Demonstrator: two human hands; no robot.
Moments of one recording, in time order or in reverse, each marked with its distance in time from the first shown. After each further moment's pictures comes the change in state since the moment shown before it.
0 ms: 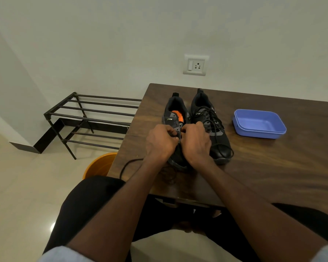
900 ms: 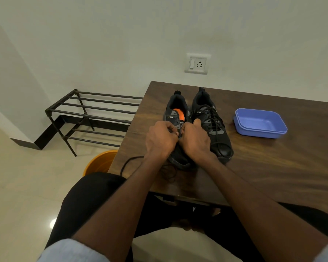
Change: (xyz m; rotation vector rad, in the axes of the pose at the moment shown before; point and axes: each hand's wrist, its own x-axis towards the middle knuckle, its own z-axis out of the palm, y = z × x) left_hand 0.000 0.002 -0.002 0.008 0.041 -0.011; right_hand 0.006 0.001 0.003 -0.023 -0.069 -0.059
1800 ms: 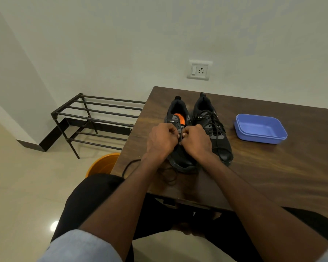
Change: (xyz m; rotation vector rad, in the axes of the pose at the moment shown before) left_hand 0.006 -0.001 -0.005 0.043 -0.004 0.145; right_hand 0.005 0.003 -0.006 0.128 -0.019 0.010
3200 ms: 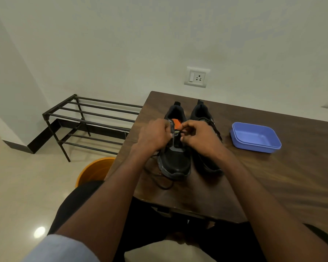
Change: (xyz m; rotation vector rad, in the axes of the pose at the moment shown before) left_hand 0.031 0.007 -0.033 0.190 -0.158 0.053; right_hand 0.008 0.005 -0.049 0.319 -0.135 -0.227
